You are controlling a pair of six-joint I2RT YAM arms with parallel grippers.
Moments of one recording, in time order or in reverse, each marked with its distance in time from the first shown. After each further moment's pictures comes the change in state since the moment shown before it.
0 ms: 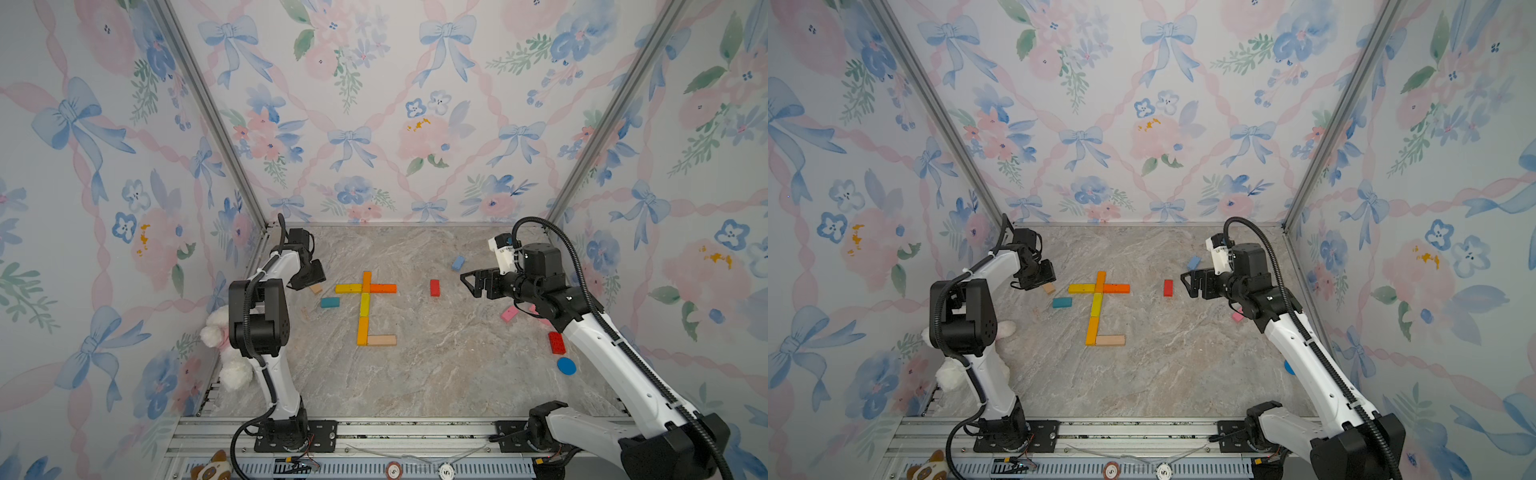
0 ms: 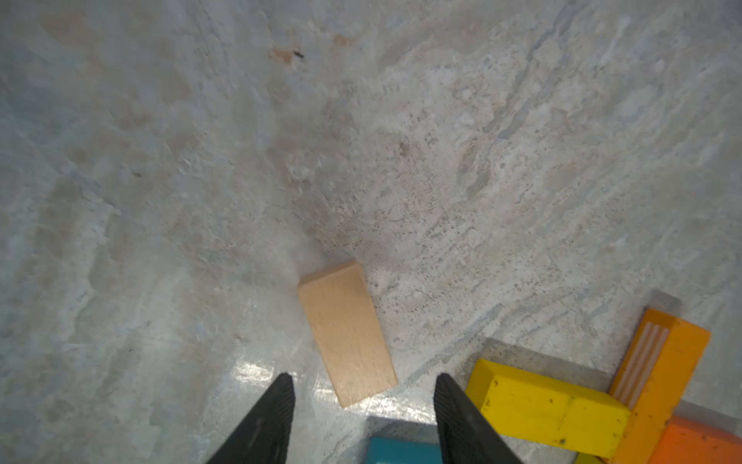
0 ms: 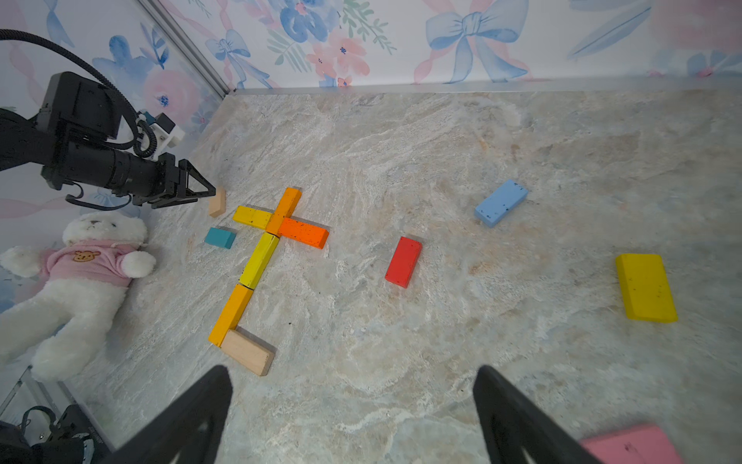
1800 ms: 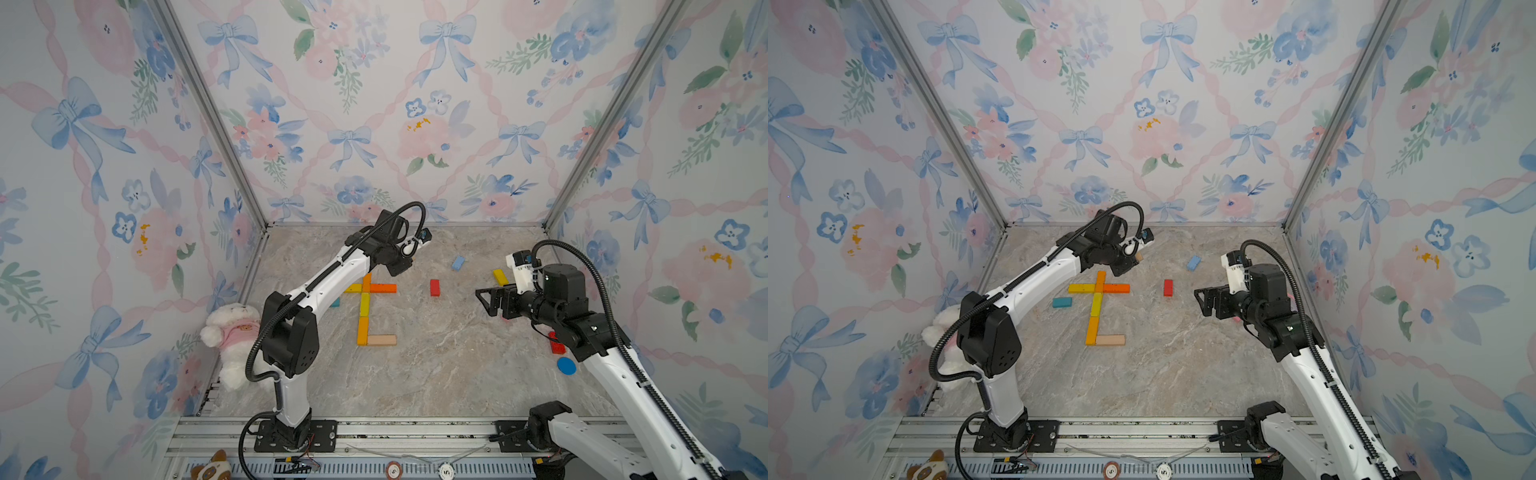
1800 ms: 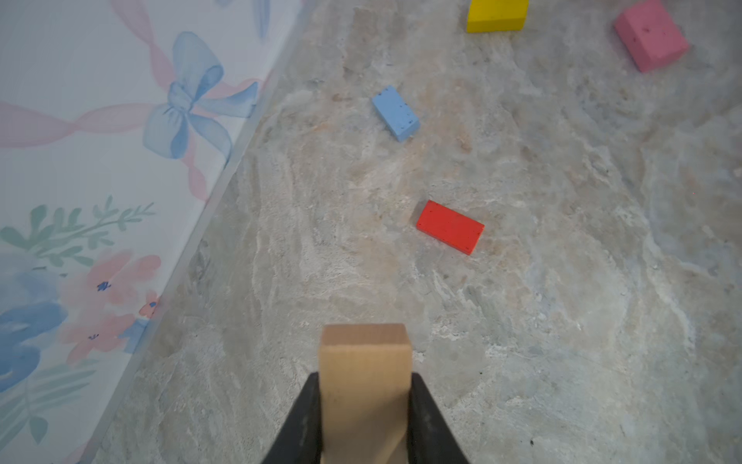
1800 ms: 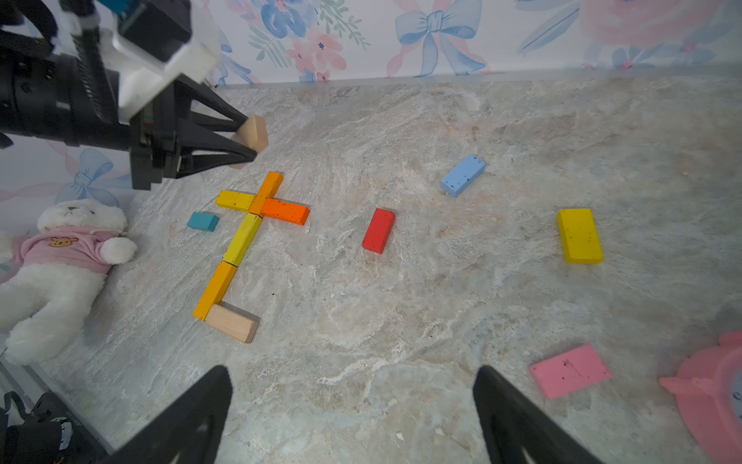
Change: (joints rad) left arm -0.640 -0.061 0.261 0.036 0.090 1.009; right arm -0.047 -0.206 -0.101 -0.101 0.042 -0.026
